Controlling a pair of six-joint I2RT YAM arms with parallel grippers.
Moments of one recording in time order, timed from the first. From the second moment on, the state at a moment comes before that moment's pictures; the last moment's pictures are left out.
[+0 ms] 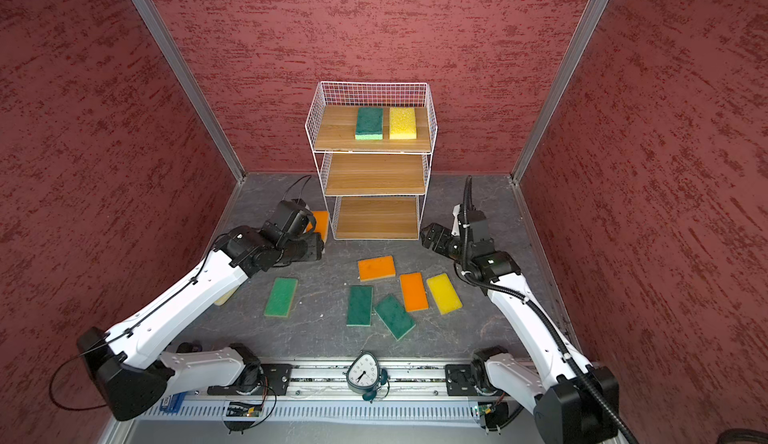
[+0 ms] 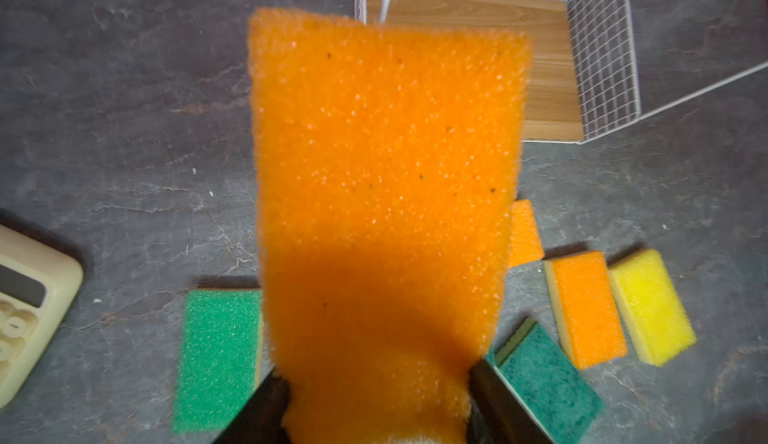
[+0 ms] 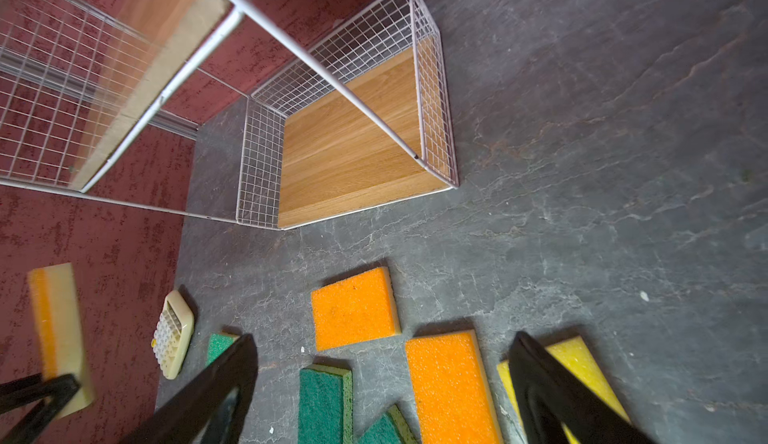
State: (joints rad) left arm -0.66 1.23 1.31 -1.03 -0.23 -0.57; right arm 0.27 1.05 0.88 -0.46 -0.19 0.65
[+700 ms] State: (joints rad) left arm -0.80 1.42 1.95 -1.19 -0.37 -0.33; right arm 0.27 0.95 0.94 -0.48 -0.19 0.53
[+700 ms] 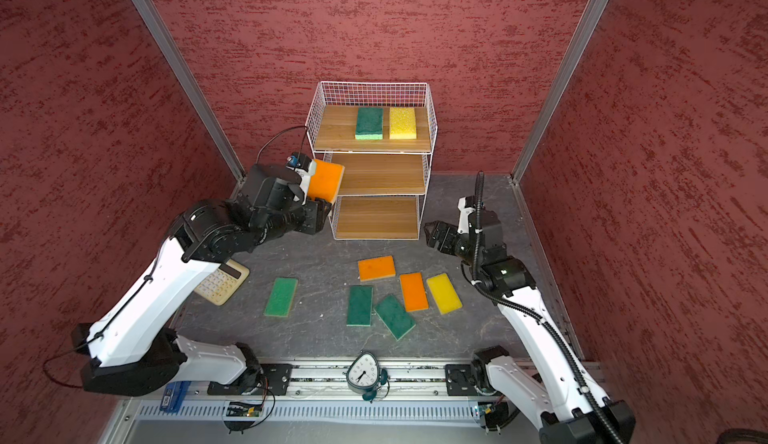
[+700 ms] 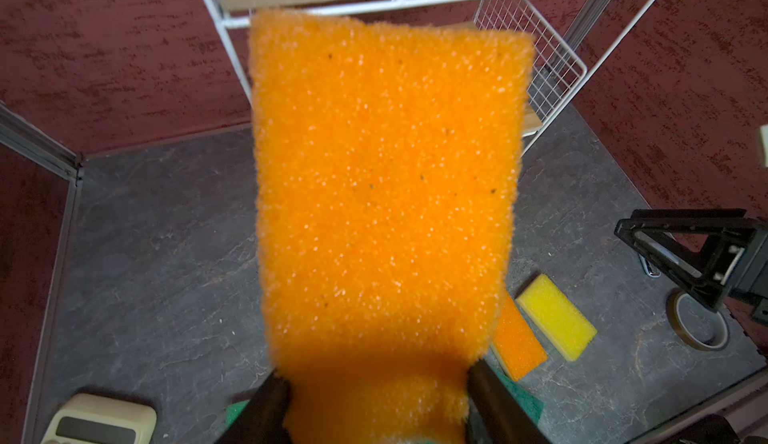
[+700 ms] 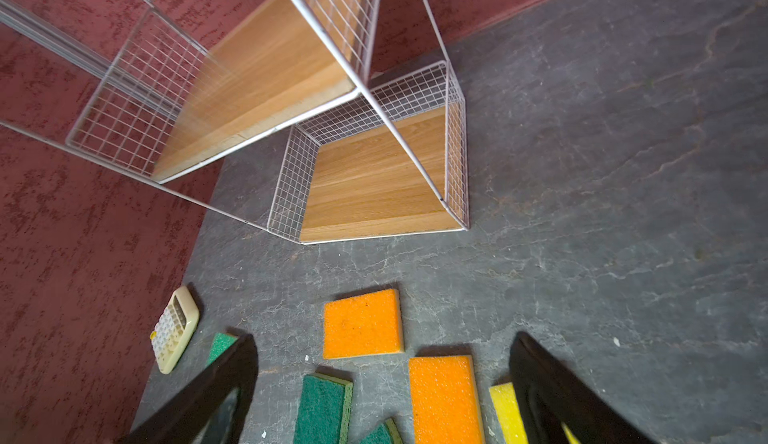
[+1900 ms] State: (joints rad) left arm -0.61 1.75 2.26 -0.85 -0.35 -0.25; right arm 0.27 0.91 0.94 -0.38 -0.22 0.48
